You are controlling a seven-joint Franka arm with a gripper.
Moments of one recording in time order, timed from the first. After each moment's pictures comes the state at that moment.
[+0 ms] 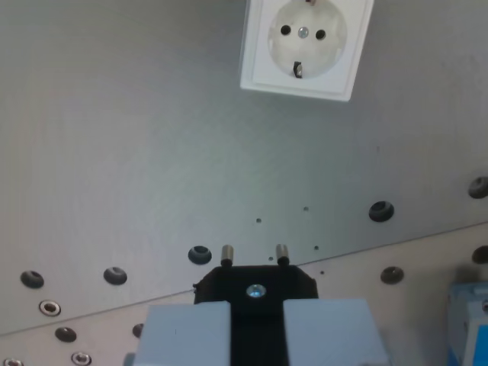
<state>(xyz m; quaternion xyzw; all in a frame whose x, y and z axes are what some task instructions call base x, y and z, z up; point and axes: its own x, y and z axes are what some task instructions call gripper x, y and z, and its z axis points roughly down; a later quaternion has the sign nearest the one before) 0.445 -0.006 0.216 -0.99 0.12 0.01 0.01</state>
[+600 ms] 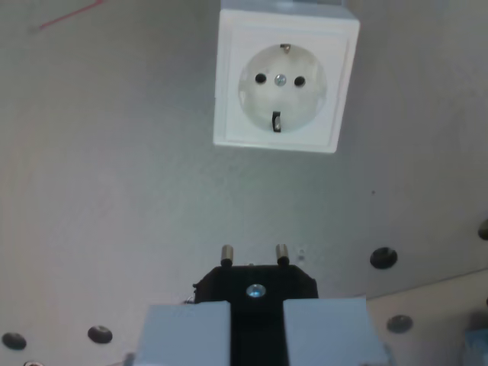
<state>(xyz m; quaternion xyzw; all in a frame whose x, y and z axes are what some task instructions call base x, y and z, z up) 0.455 -0.024 0.178 -0.99 0.15 0.00 0.01</state>
